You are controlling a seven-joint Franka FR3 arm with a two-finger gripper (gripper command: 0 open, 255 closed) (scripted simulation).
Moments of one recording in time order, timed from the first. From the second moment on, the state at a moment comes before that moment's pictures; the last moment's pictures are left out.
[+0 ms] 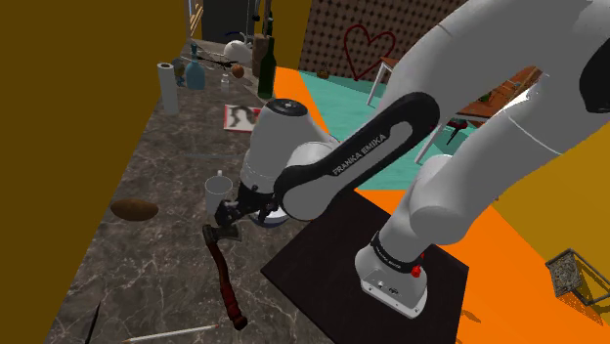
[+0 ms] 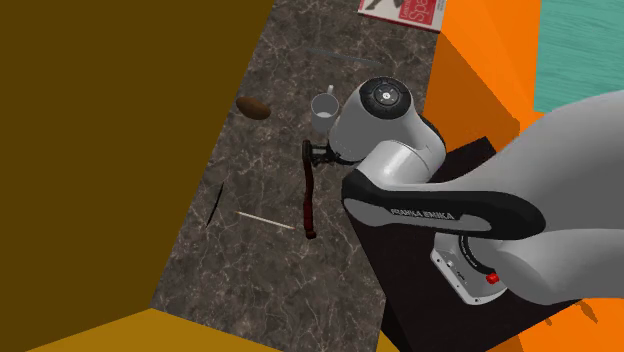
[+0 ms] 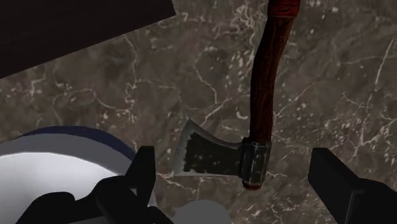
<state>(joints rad) 0.15 -0.22 0.55 -2.79 0.32 2.74 0.74</state>
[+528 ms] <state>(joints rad) 0.19 0.17 0.51 -2.68 -0.17 2.99 1.23</state>
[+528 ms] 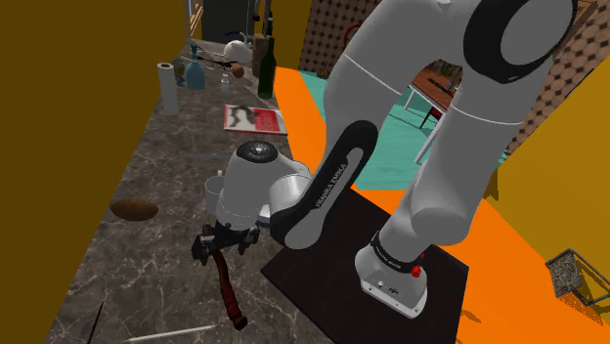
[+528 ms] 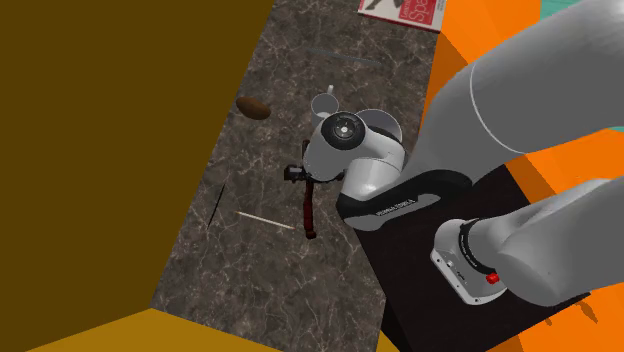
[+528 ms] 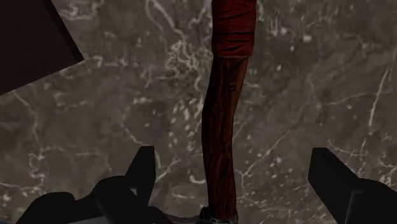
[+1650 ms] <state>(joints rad) 0.39 0.31 0.27 -2.64 -0.36 3.09 1.38</state>
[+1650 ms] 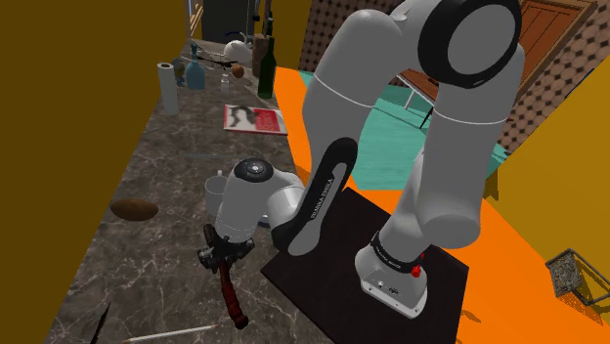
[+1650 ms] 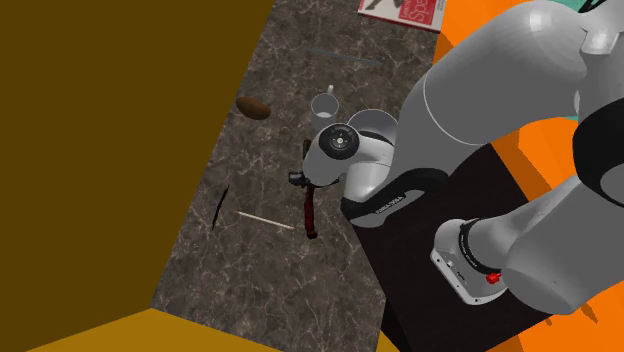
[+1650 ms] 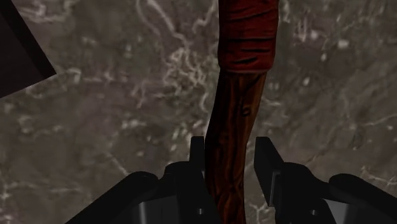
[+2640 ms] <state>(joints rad) 0.10 0.09 0.64 -2.68 -0.01 2.91 1.12</state>
